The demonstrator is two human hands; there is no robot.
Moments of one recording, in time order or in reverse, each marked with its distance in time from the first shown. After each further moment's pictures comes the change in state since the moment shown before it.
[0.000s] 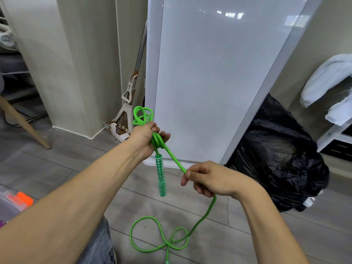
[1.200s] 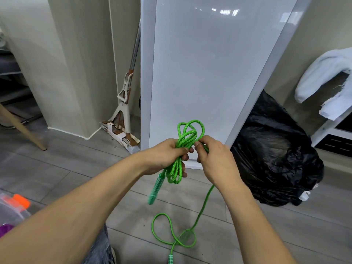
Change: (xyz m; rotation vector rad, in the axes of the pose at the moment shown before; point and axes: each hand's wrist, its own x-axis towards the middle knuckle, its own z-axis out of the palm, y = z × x) left_hand -0.050 -0.039 0.010 0.877 -0.608 -0.028; right_hand 0.011 0.000 0.002 -0.295 0.857 -0.109
